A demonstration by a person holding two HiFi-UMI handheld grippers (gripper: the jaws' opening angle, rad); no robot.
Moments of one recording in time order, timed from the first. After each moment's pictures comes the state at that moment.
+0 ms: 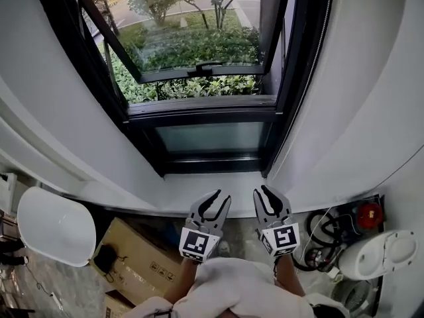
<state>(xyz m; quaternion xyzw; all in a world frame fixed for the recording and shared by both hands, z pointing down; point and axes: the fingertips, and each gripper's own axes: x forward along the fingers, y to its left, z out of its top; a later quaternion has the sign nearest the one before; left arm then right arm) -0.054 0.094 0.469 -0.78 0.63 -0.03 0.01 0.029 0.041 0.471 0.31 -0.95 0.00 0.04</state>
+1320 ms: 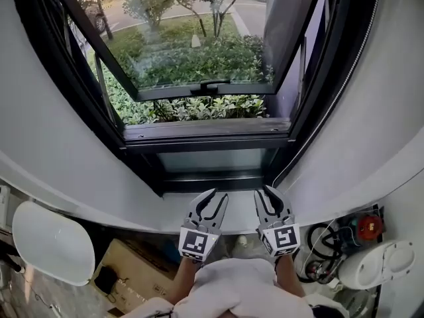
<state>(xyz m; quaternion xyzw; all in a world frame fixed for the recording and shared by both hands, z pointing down) -0.150 -0.007 0.466 -0.77 0.63 -0.02 0.02 -0.054 -0.059 0.466 0.33 -0.94 -0.03 0.04</state>
